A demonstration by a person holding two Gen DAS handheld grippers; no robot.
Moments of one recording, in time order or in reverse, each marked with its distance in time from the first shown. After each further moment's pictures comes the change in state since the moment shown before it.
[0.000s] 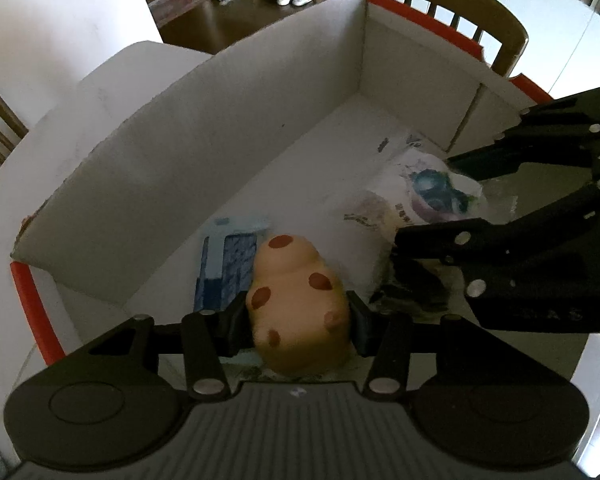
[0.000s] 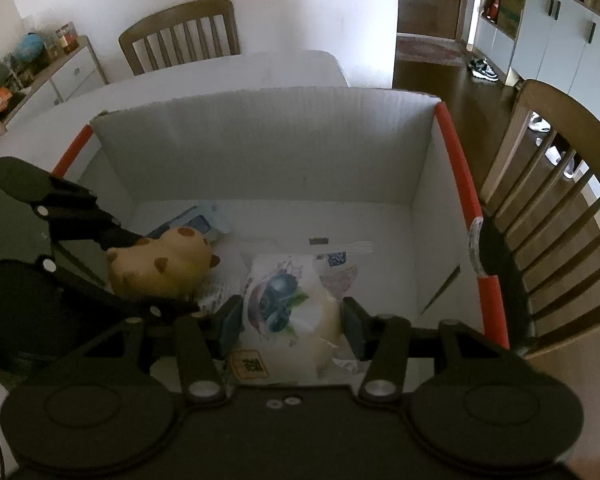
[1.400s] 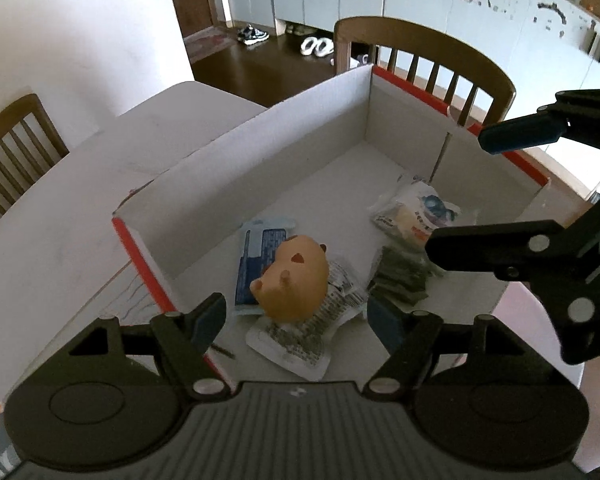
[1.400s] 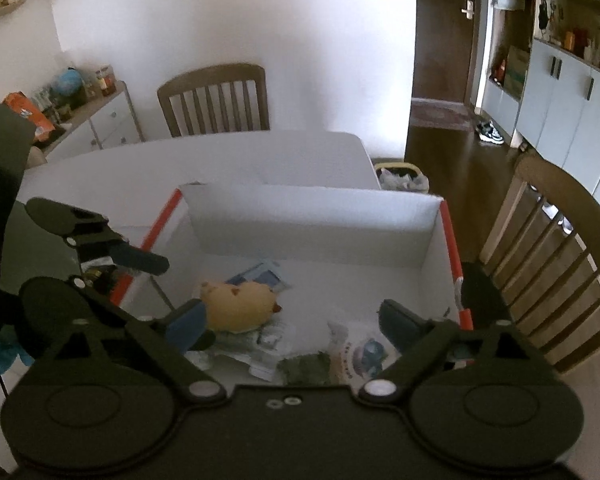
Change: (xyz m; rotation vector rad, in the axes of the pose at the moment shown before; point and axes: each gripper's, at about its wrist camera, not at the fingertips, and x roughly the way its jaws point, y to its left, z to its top) left arm -0.077 0.000 -0.041 -0.079 -0.170 0.026; right arm -0.089 0.041 -0.001 -0.056 -0.202 0.032
